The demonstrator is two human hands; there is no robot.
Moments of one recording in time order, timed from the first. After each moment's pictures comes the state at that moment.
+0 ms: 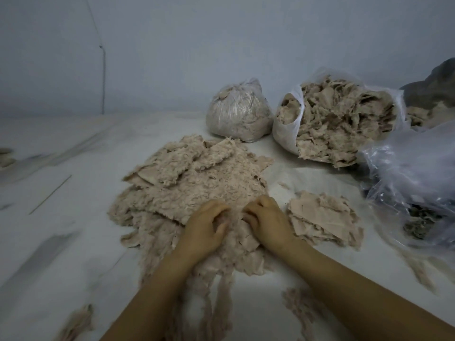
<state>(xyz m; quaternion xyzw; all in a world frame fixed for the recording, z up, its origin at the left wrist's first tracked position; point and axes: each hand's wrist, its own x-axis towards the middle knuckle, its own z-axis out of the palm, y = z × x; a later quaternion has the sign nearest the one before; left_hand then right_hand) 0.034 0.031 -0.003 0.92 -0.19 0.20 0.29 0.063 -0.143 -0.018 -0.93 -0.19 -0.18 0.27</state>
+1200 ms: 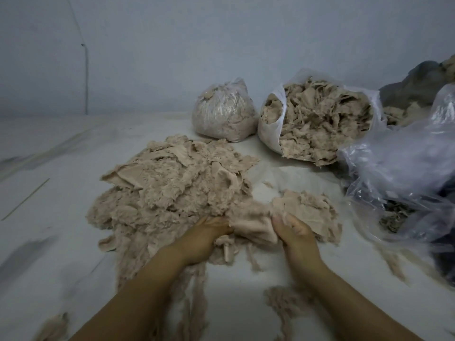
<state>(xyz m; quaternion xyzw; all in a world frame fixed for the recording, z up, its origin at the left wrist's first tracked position) 0.057 0.013 -0.023 0.94 -0.30 -0.04 0.14 -0.002 -0.193 -0.011 -0.62 -0.04 -0.06 0.78</state>
